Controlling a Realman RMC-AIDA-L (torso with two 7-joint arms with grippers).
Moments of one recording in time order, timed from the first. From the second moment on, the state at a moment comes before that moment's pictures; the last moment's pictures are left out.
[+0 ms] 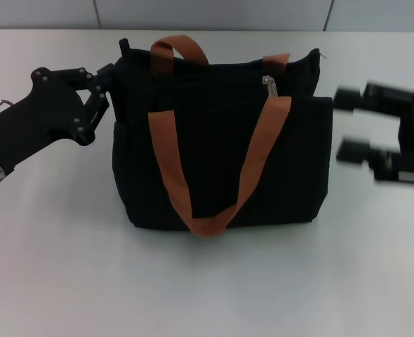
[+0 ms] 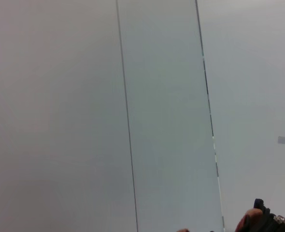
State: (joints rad) left arm -0.47 -2.06 0.43 0.38 1.74 1.67 -0.74; right arm 0.41 2.05 -0.80 -0.78 -1.60 -1.97 1.40
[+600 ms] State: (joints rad) left arm -0.46 -2.03 0.50 0.41 1.74 1.61 -1.01; right arm 0.40 2.08 -0.81 -0.64 -1.82 -1.95 1.13
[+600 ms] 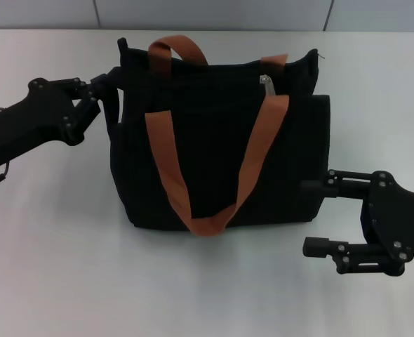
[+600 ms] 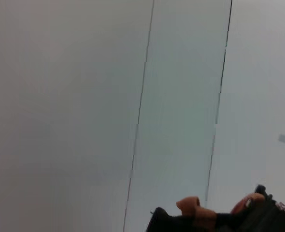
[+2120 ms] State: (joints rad) left arm -0.43 -1.97 0.76 0.60 1.80 2.01 -1.29; right arm 0.45 2.08 -0.83 -0.55 -1.83 -1.86 1.08
